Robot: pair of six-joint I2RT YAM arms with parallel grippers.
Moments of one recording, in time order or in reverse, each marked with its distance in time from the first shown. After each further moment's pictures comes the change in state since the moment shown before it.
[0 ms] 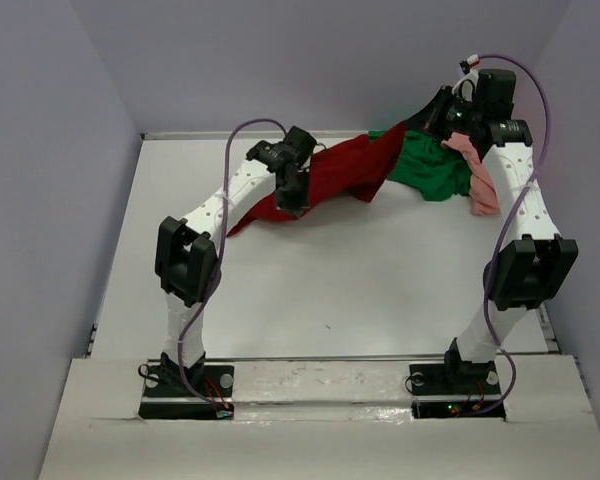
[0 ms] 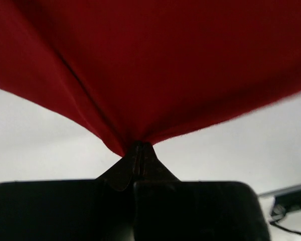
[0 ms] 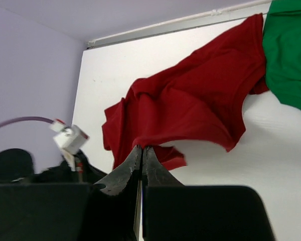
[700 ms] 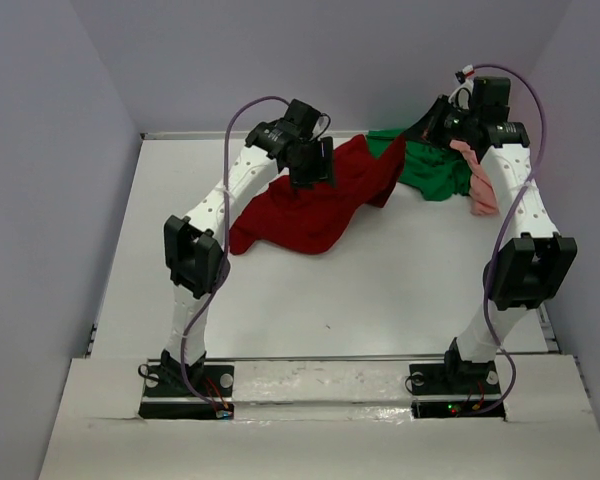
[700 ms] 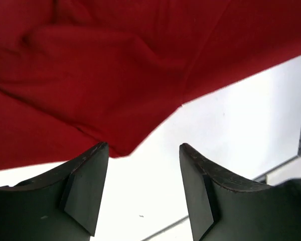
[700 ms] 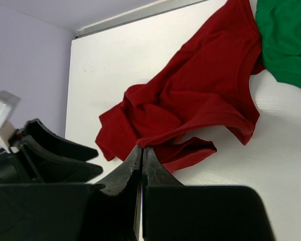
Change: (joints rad) left arm 0.005 0.088 0.170 0.071 0.228 -0.175; right arm 0.001 0.001 -0.034 -0.066 0.016 -0.008
